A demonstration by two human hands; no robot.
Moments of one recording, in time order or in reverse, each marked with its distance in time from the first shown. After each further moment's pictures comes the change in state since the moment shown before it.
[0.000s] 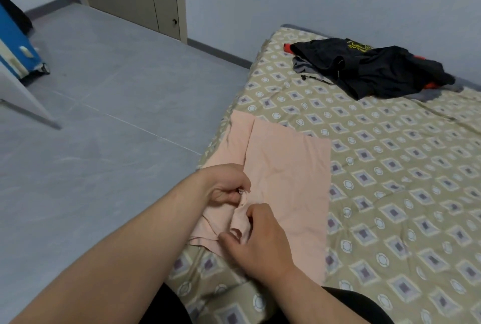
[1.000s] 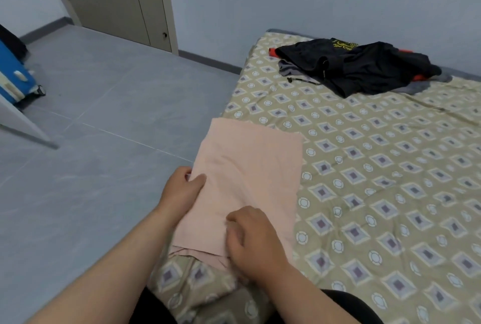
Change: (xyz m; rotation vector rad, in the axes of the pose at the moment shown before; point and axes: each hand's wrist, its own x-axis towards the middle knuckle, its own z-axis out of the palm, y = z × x) left_hand -0.026 -0.034 -0.044 0.403 0.787 0.387; right_hand 0.007 0.006 -0.018 0.092 0.027 -0.243
